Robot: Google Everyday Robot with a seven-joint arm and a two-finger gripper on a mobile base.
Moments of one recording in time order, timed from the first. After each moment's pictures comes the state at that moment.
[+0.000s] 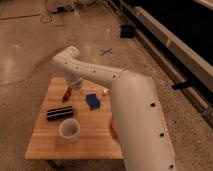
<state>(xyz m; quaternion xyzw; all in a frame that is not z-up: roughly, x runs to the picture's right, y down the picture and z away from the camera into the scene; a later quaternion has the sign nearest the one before) -0.155 0.029 0.845 -0.32 -0.08 -0.31 0.89</state>
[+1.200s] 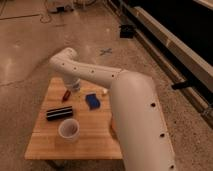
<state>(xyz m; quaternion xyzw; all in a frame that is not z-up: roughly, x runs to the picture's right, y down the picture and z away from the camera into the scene) -0.162 0.050 0.824 -0.35 -0.10 -0.31 0.88</state>
